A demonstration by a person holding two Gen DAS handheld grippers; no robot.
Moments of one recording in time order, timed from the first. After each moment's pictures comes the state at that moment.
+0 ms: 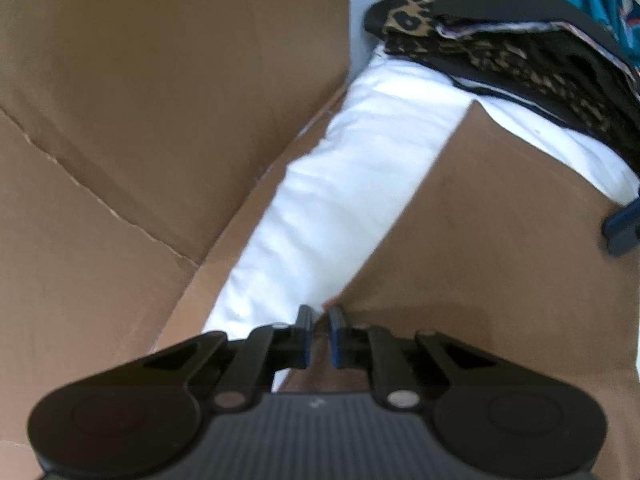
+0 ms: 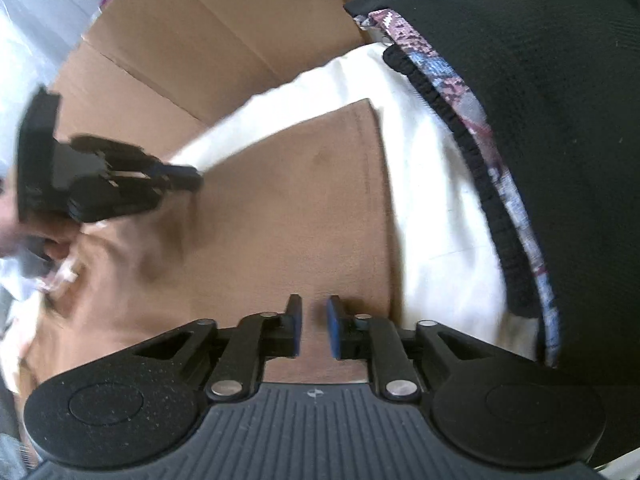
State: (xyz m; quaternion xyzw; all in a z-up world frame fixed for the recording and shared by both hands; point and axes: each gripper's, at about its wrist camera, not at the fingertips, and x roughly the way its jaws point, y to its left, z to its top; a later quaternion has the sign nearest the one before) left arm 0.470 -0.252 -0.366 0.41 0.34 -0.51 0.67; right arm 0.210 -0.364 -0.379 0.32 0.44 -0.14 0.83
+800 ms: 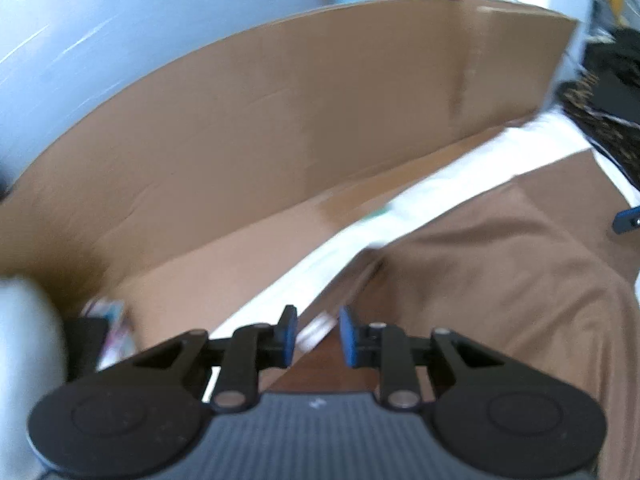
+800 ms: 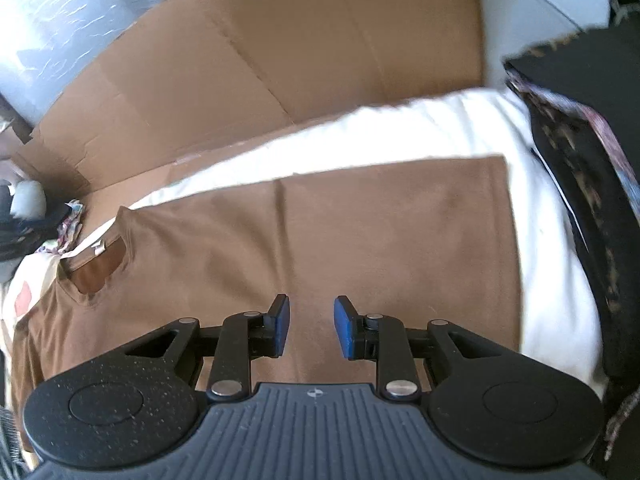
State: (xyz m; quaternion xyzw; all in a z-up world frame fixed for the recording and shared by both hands) left arm 0.491 0.038 -0.266 0.26 0.42 -0.29 0.82; right arm 0.267 -0.306 -0.346 0.24 0.44 -0.09 0.86
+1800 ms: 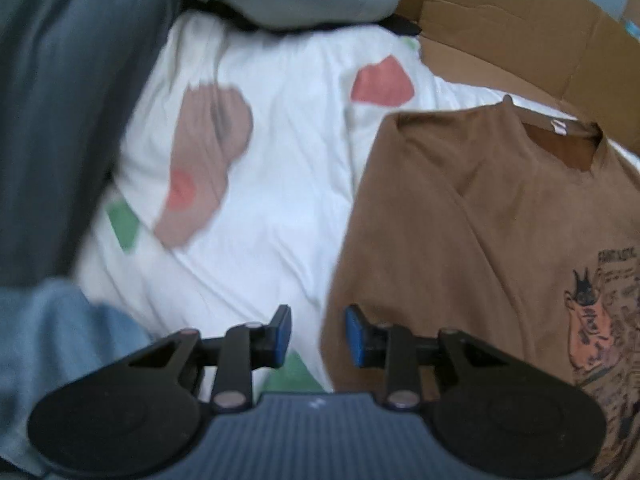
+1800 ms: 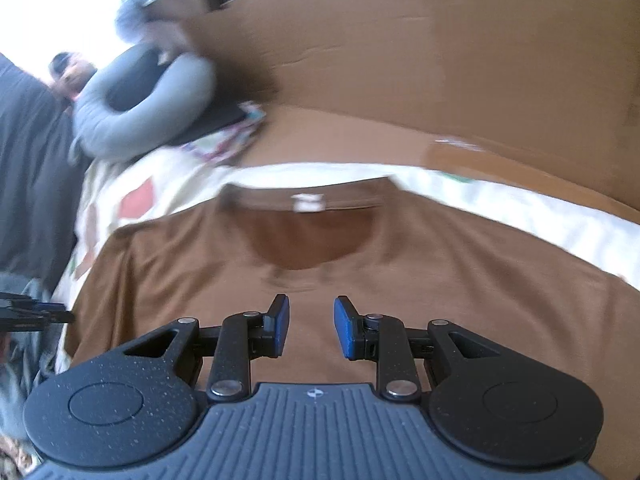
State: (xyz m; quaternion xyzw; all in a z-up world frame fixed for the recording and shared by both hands) left arm 0.342 0.337 -0.316 0.02 0.56 -0.03 0.83; right arm 0.394 -0.112 -0.316 0.11 0.47 0.18 0.86
